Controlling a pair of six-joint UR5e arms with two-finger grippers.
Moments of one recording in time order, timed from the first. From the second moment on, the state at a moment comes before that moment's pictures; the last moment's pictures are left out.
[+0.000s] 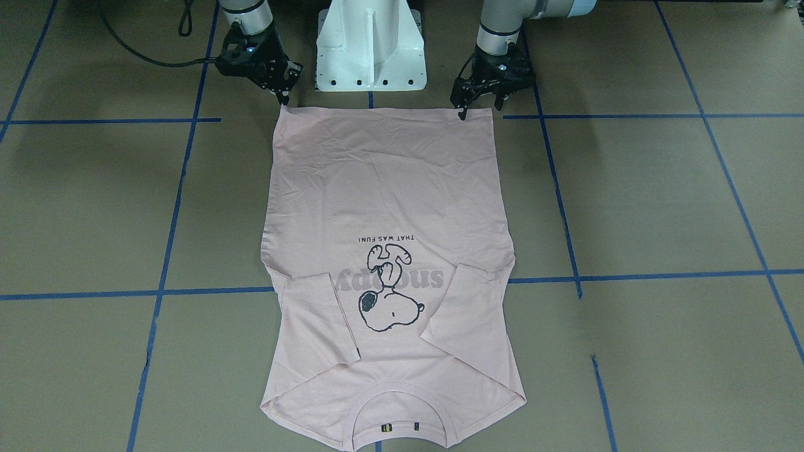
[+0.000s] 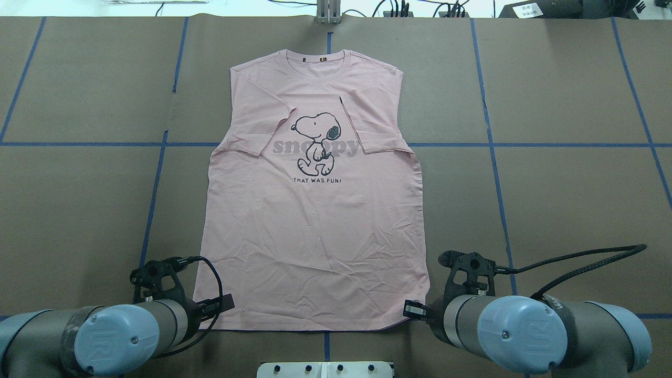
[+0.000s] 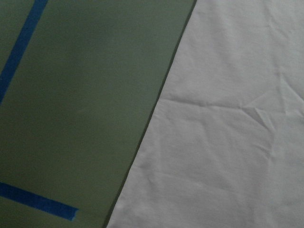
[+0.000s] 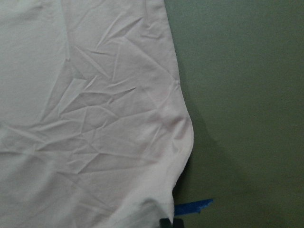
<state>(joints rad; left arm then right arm) -0.13 -1.69 -2.09 -1.74 -1.50 -1.81 0.13 -1.42 2.17 -1.43 1.56 1.72</state>
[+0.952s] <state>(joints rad) -0.13 -1.67 -2.06 -1.75 -1.50 -1.80 0.13 -1.42 2.17 -1.43 1.56 1.72</state>
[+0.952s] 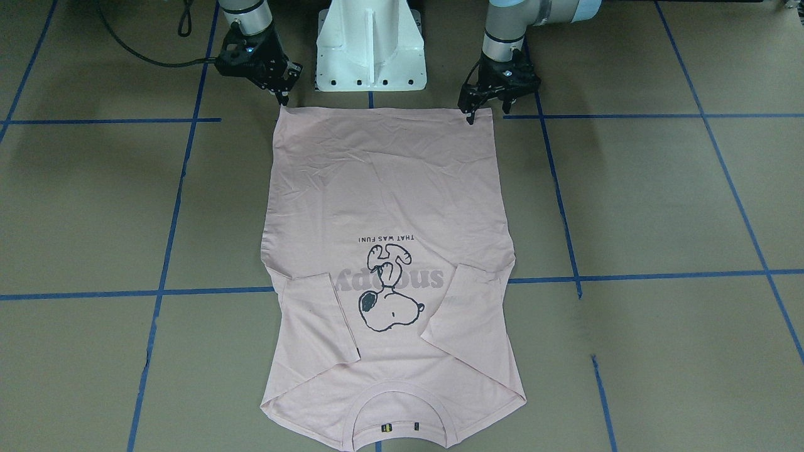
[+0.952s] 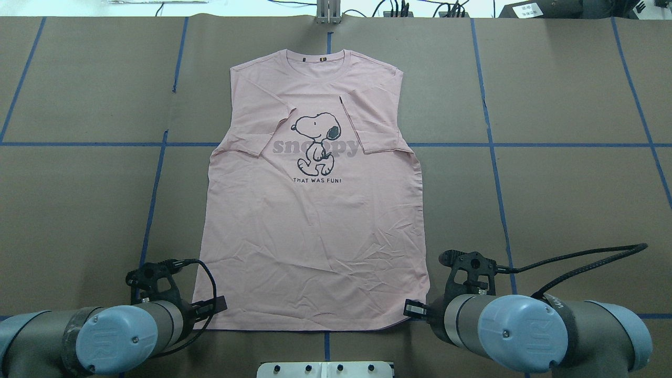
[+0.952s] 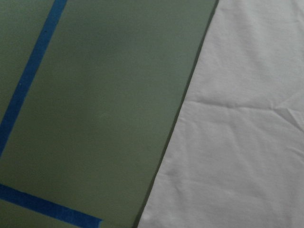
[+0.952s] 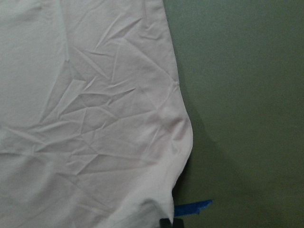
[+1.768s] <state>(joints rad) -0.13 -1.68 -2.07 -1.75 -1.51 -1.81 0.14 -1.43 2.18 -1.43 1.57 1.72</state>
